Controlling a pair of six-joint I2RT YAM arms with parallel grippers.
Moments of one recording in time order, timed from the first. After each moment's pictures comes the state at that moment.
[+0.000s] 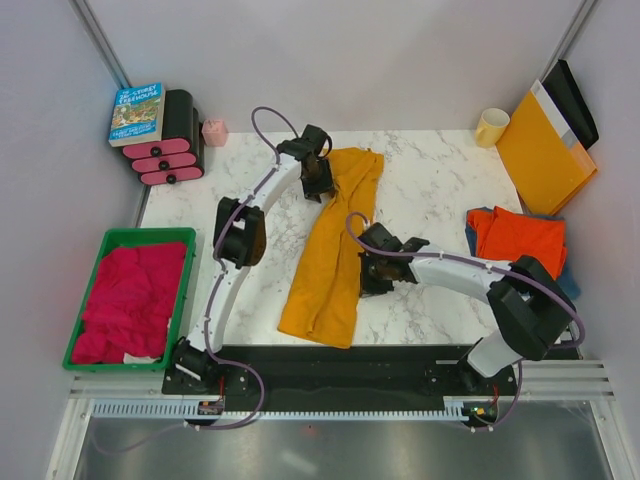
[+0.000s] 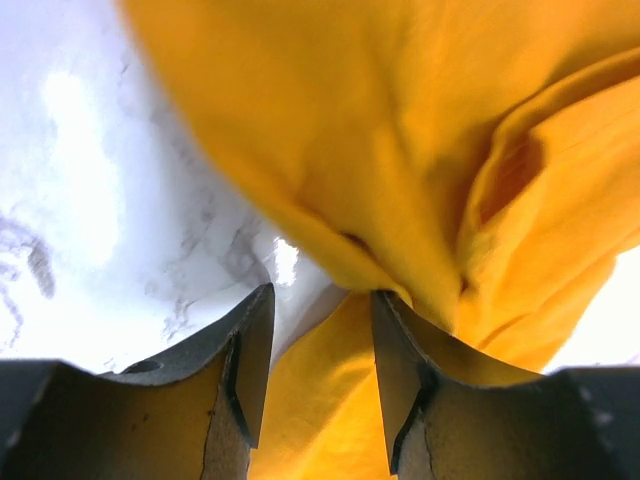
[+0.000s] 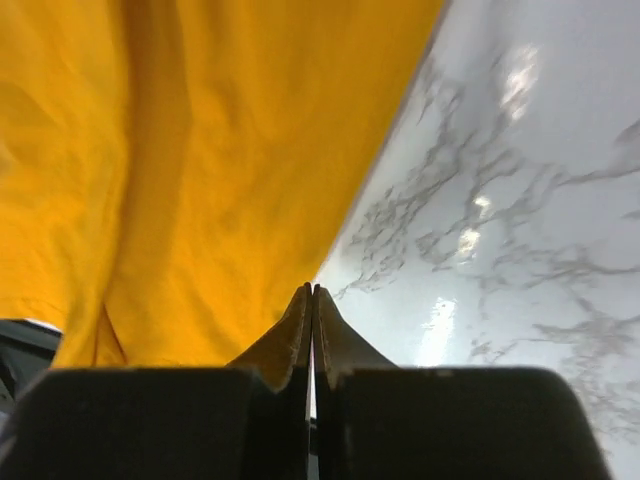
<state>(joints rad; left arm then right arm) -0.44 2.62 2.47 -0.95 0.10 -0.60 0.74 1.56 0.87 -0.46 -0.08 0.74</state>
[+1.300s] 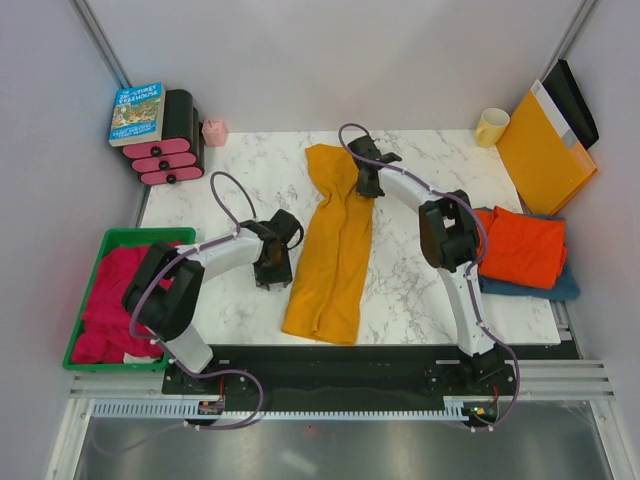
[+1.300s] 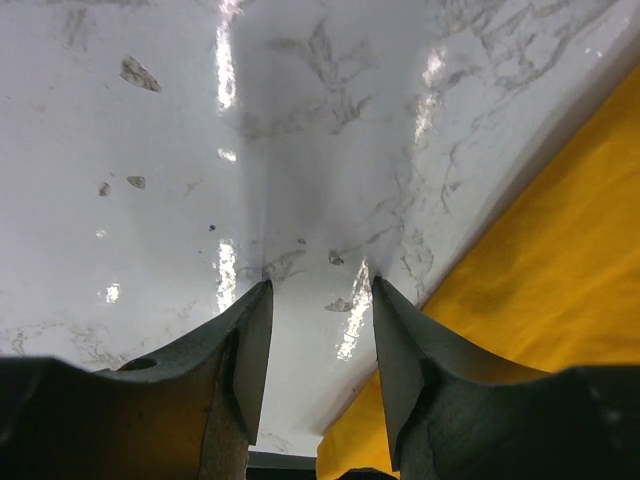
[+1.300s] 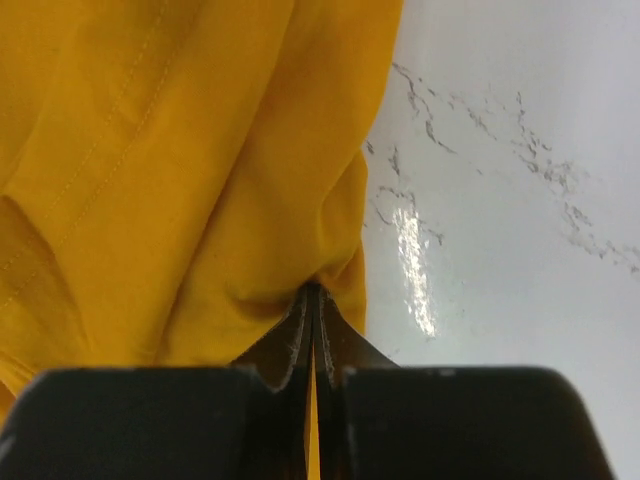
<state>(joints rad) -0.57 1.67 0.97 -0.70 -0.17 -0.74 0.43 2.39 1.99 -0.63 0.36 0.57</state>
